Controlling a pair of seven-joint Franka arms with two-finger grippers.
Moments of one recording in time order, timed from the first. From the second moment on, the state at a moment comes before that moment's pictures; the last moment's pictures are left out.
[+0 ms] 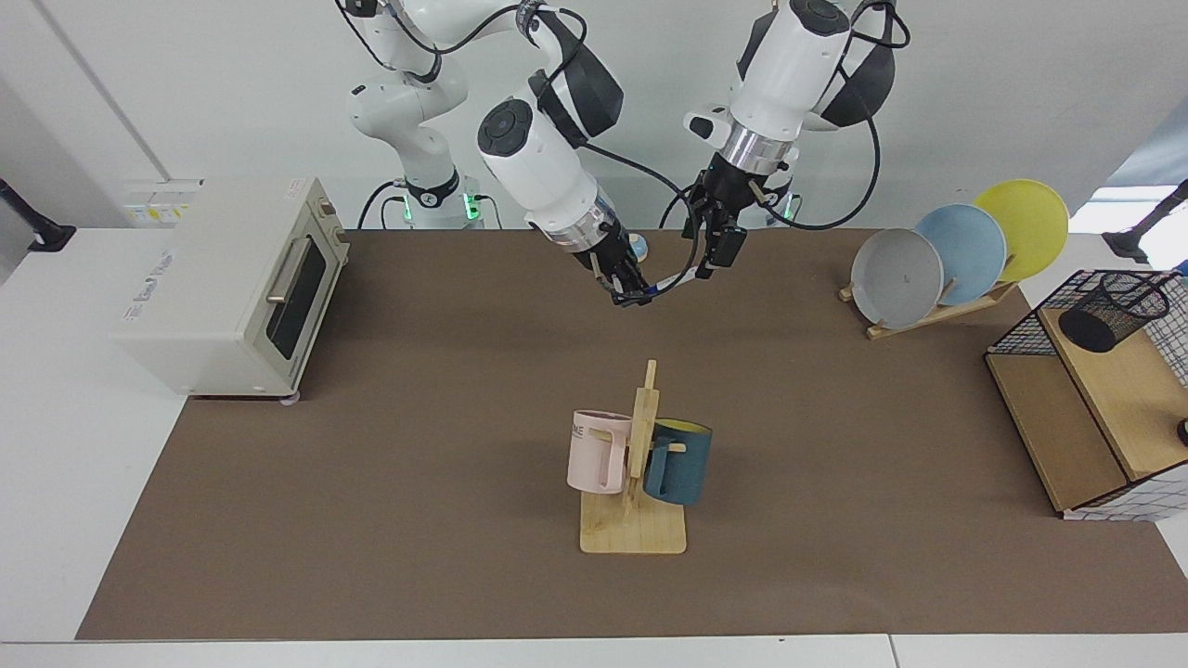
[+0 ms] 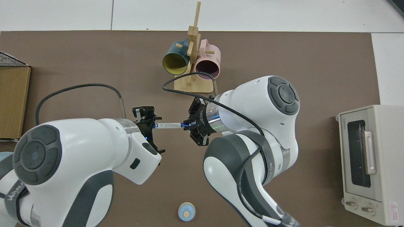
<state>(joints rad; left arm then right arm) -0.36 -0.17 -0.11 -2.01 -0.24 2.07 1.15 0.64 0.21 -0.12 -1.71 0.56 2.09 1.82</state>
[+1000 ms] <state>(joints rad) -0.36 -0.14 -0.11 -2.01 -0.24 2.10 1.14 0.64 0.21 -0.12 -1.71 0.55 2.01 1.71</state>
